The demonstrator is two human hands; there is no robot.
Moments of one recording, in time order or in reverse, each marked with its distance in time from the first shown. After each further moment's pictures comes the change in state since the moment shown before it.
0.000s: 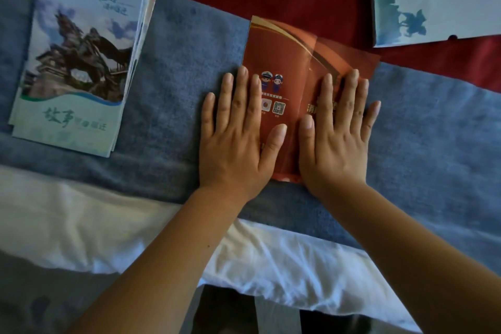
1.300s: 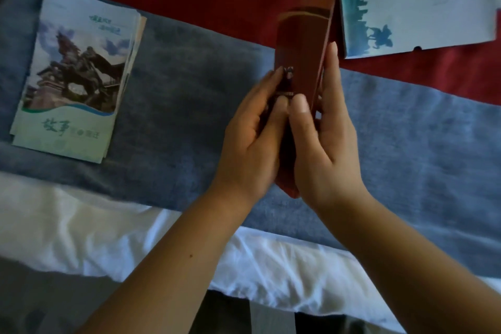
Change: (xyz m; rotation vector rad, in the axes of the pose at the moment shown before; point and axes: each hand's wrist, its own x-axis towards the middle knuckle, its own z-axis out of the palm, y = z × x) left_hand 0.015 0.058 -0.054 -1.408 -0.065 -0.246; right_hand -0.003 -0.029 -0.072 0.892 0.061 -0.024
